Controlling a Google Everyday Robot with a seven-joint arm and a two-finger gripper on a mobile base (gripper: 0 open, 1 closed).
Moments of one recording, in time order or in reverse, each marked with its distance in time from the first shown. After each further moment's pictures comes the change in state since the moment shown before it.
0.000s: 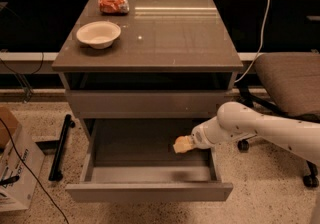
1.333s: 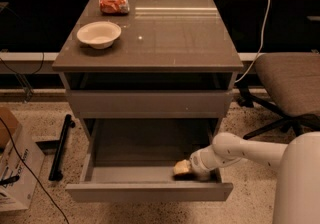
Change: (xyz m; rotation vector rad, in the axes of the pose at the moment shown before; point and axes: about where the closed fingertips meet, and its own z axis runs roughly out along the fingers) arm 0.085 -0.052 0.123 -0.071 0.070 0.215
